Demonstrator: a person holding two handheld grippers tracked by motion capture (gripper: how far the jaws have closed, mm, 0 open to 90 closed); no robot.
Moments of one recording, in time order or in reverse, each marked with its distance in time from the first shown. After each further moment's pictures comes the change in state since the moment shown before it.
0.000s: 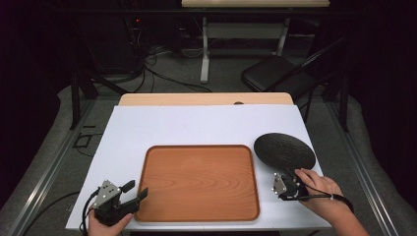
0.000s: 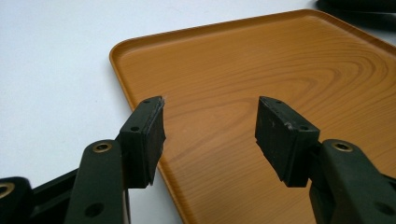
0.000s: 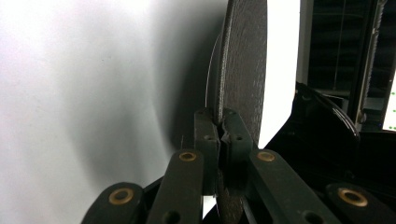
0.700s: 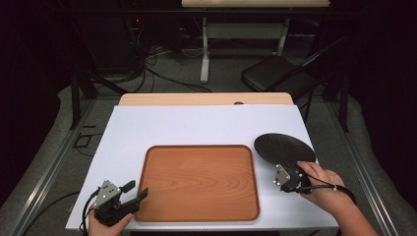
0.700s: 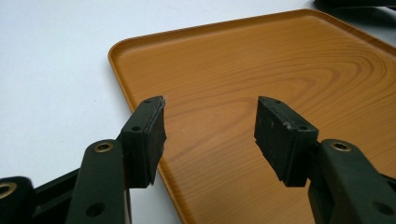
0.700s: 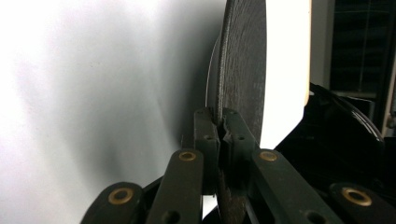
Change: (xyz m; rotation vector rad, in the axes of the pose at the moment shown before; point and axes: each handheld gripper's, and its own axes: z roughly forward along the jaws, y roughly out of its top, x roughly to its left) left arm 0.000 0.000 0.000 0.001 -0.002 -0.002; right arm -0.024 -0.001 -0.001 -0.024 0.089 0.037
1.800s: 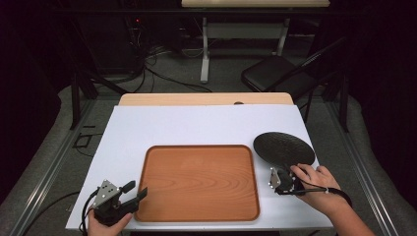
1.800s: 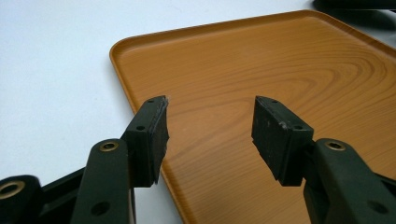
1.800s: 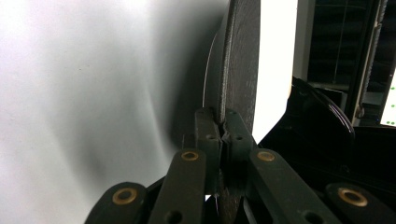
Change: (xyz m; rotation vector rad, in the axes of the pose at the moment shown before) left arm 0.001 0.000 -0.001 0.002 0.002 -0.013; right arm 0.012 0.013 0.004 0.074 -0.089 -0.052
